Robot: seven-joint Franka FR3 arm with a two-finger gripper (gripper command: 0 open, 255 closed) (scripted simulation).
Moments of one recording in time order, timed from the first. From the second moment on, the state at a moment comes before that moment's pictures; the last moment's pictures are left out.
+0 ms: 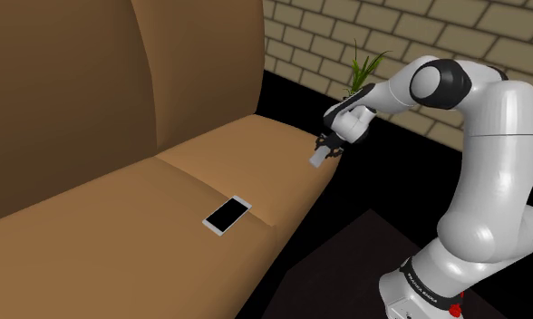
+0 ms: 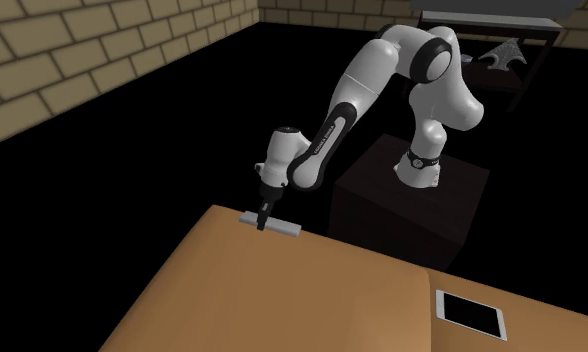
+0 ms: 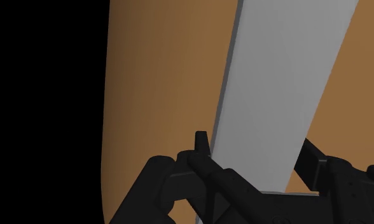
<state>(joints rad) -0.36 0.62 -0.11 -1.96 0.72 2.88 0.01</state>
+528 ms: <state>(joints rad) -0.32 0.54 -0.17 -1.99 0.66 2.81 0.08</state>
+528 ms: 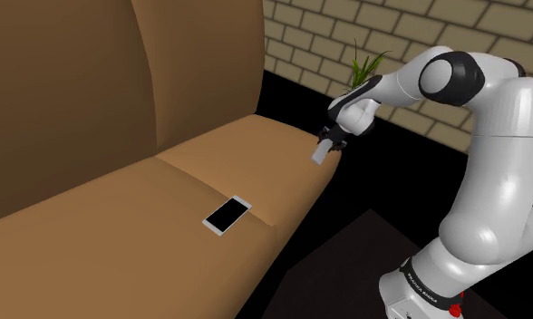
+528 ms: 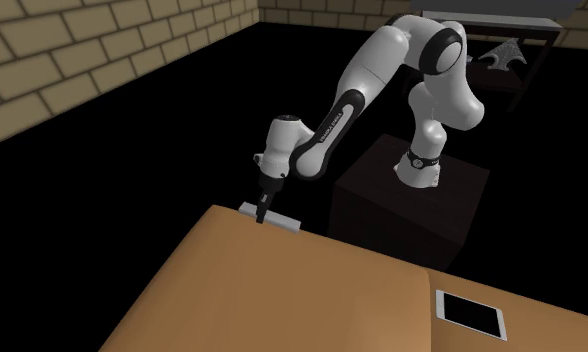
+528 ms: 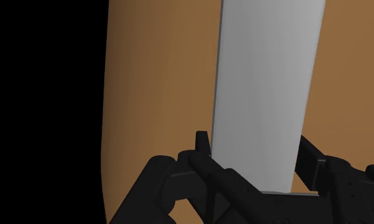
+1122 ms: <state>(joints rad) -0.27 0.45 -0.23 -2.00 0.58 2.73 0.15</state>
